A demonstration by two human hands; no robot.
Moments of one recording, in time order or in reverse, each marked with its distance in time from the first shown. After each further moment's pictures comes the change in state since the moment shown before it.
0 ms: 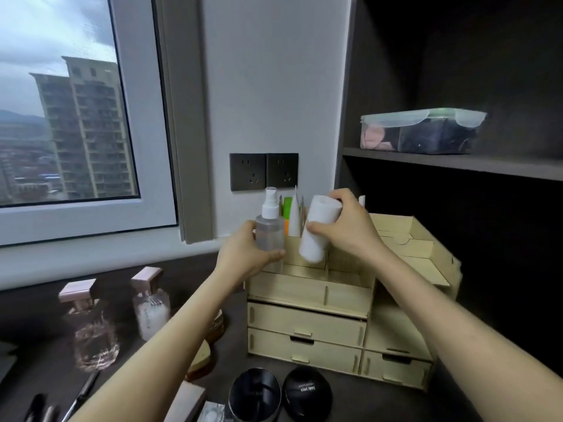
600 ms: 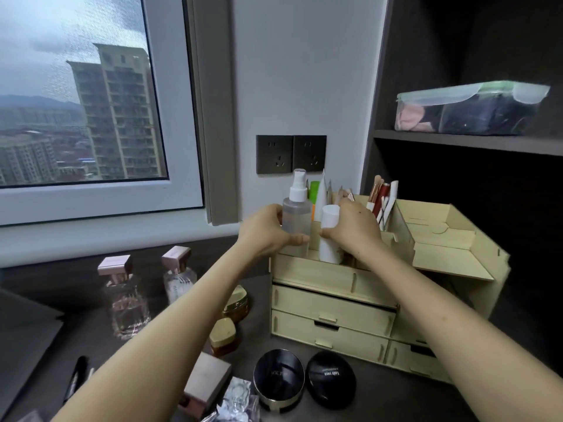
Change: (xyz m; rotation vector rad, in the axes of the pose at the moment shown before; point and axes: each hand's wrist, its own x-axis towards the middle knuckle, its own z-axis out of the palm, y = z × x) left_hand 0.014 -0.008 -0.009 0.109 -0.094 0.009; right_hand 0.013 0.016 0.052 -0.480 -0.087 0.023
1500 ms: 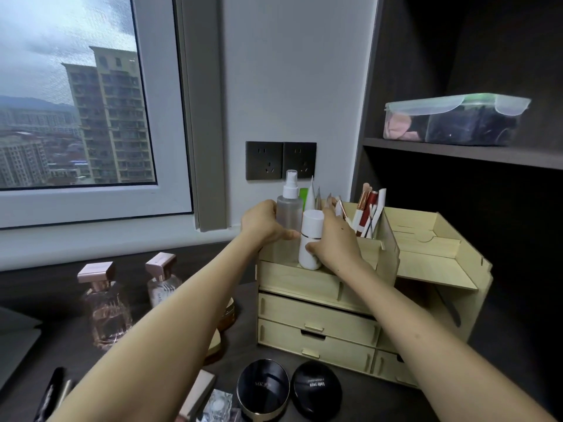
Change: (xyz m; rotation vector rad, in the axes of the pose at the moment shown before) left_hand 0.049 0.004 0.017 0.136 0.072 -0.086; right_hand -0.009 -0.001 0.010 0.122 -0.027 -0.041
